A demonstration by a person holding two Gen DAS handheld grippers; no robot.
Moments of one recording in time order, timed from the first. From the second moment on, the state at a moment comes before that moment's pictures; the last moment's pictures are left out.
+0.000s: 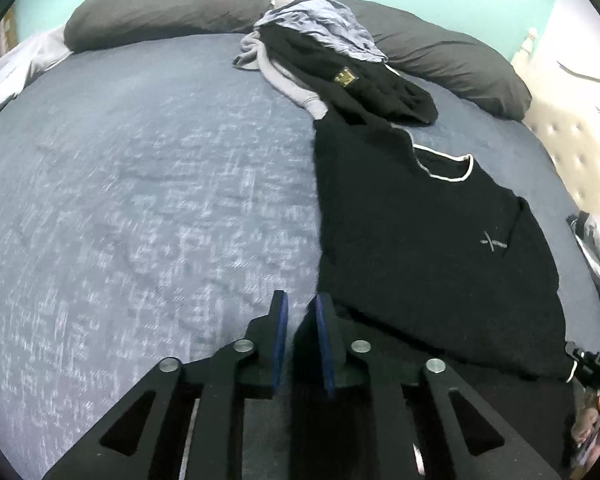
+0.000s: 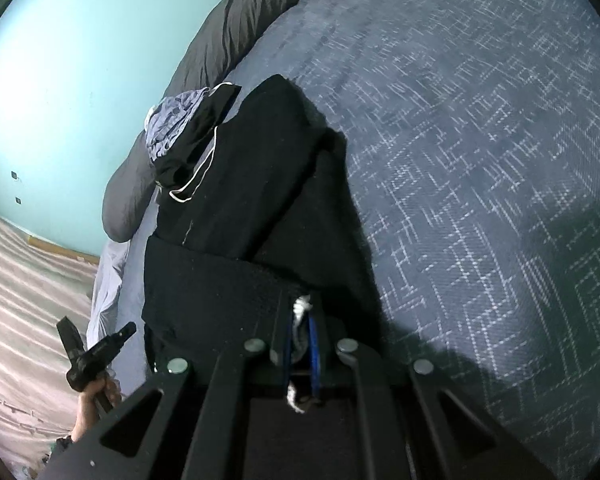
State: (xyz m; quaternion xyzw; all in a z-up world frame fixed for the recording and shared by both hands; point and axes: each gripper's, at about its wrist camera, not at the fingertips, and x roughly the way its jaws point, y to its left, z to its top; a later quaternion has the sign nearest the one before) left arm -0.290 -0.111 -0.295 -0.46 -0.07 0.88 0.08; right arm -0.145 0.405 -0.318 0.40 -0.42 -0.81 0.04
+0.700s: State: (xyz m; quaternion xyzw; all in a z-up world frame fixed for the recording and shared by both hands) left arm -0.299 -0.108 -0.322 -0.49 -0.02 0.87 0.10; right arm -0.145 0.410 -0.322 0.40 -0.44 -0.80 0.04
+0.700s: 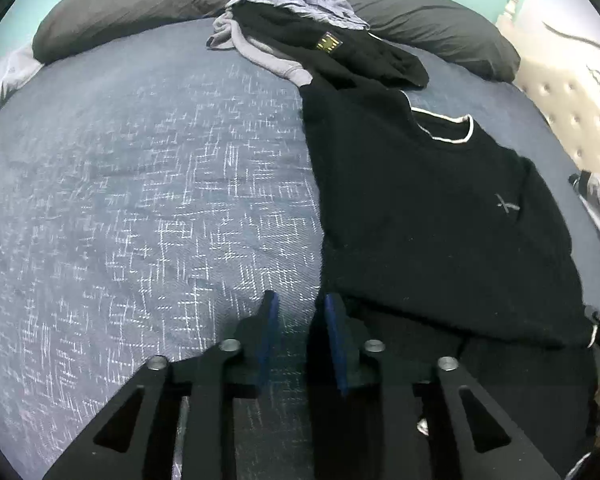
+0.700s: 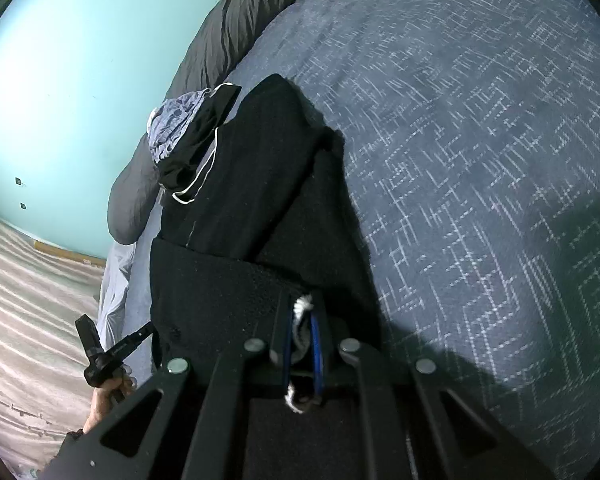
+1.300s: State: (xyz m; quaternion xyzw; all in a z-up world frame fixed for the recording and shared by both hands) left arm -0.294 -0.084 -0.325 -0.48 0.08 0.87 0.14; right arm -0.146 0.407 -0.324 0.41 -0.44 -0.80 0.04
